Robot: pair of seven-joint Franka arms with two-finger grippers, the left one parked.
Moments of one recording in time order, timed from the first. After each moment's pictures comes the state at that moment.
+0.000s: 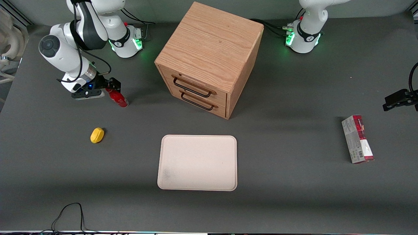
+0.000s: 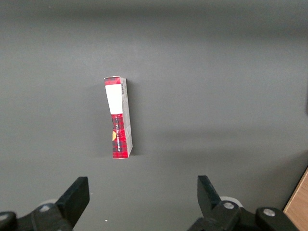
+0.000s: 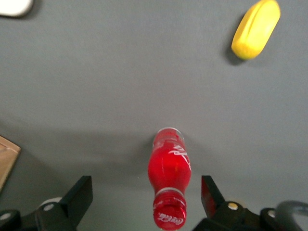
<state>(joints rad) 0.17 -0.31 -0.08 -2.67 0.00 2.32 0.02</state>
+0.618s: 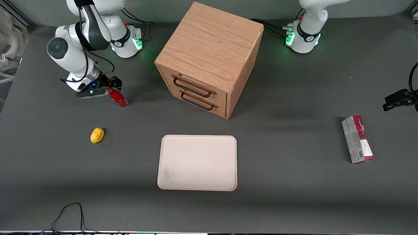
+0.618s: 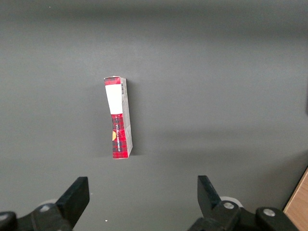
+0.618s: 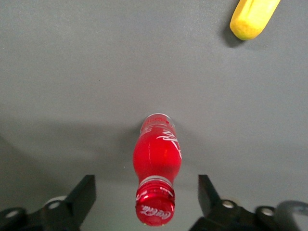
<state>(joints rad) 0.17 -0.31 -0.09 -2.71 -0.05 2.32 0.02</state>
